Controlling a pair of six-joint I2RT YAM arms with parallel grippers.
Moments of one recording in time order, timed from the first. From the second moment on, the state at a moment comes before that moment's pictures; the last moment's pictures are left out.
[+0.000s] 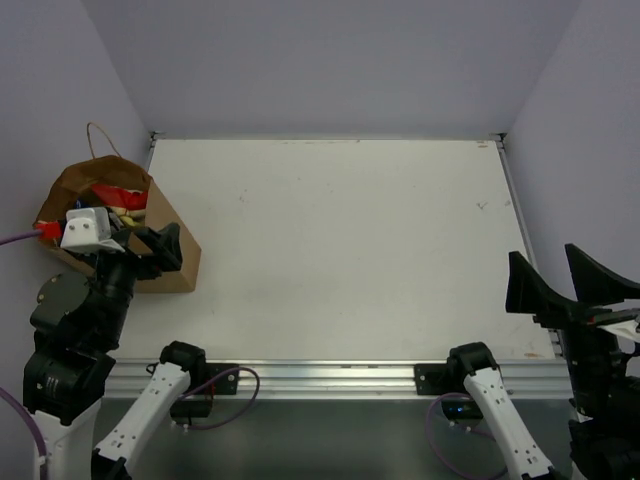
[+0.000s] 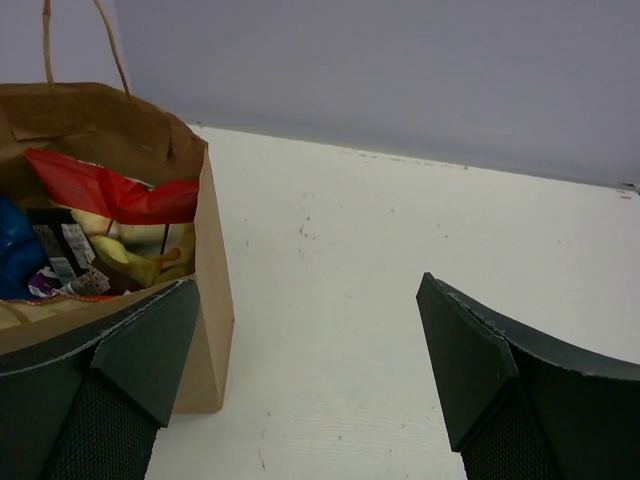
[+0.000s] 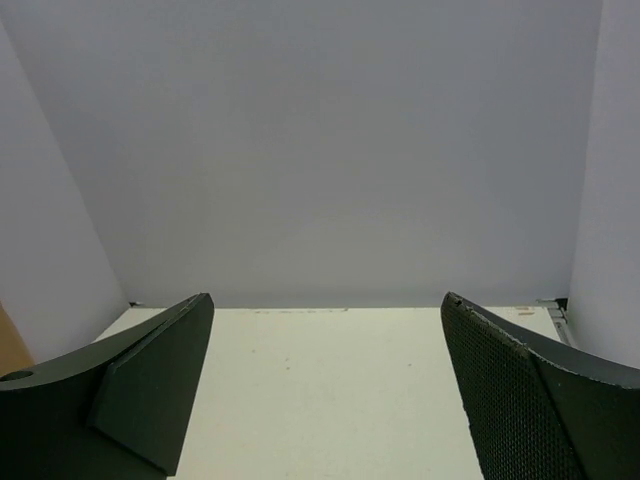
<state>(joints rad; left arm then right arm) -0.29 0.47 1.24 -0.82 -0.27 -0.22 0.23 0.28 1.32 -0.65 0.08 0.16</state>
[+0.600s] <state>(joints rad) -0.13 1.31 1.70 -0.94 -0.34 -0.24 0.23 0.53 1.18 -0.73 -0.26 0.22</state>
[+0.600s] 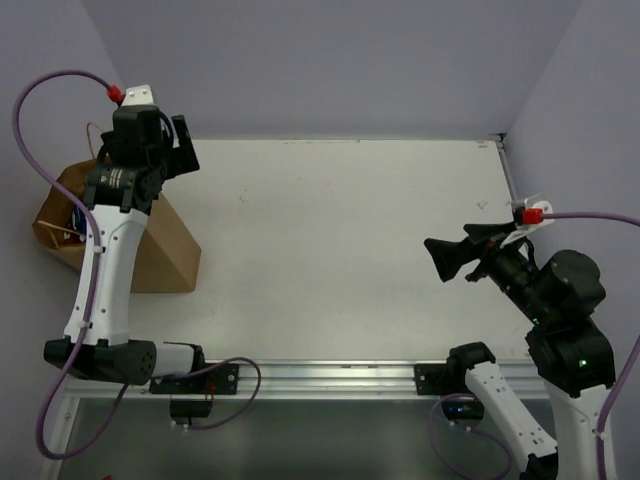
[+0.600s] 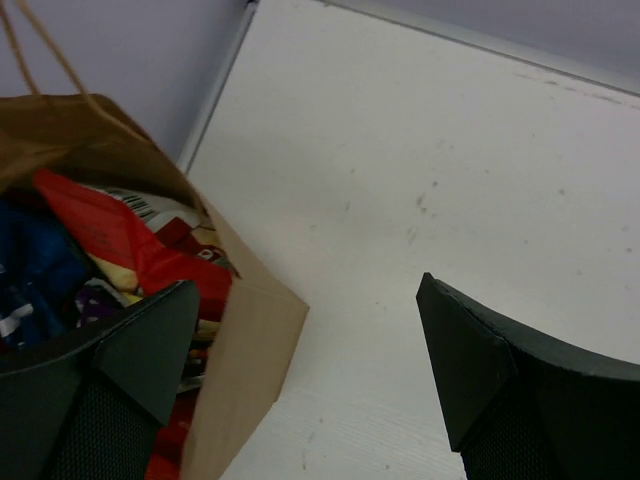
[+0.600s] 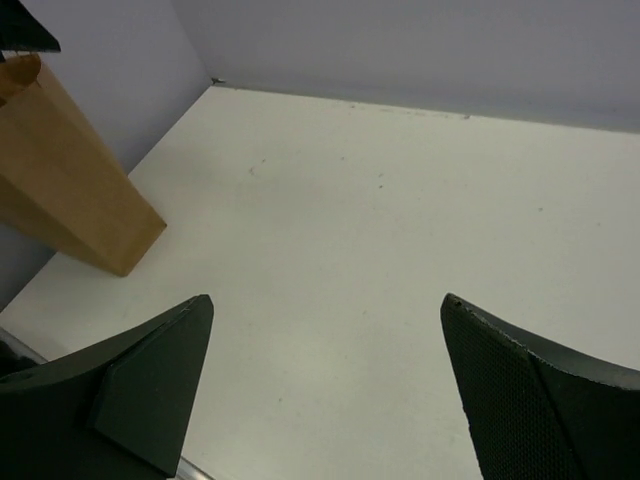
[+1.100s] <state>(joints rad) -0.03 1.35 1.56 -1.00 -0.33 -0.22 0.25 0.44 1.06 -0.71 -0.34 0.23</state>
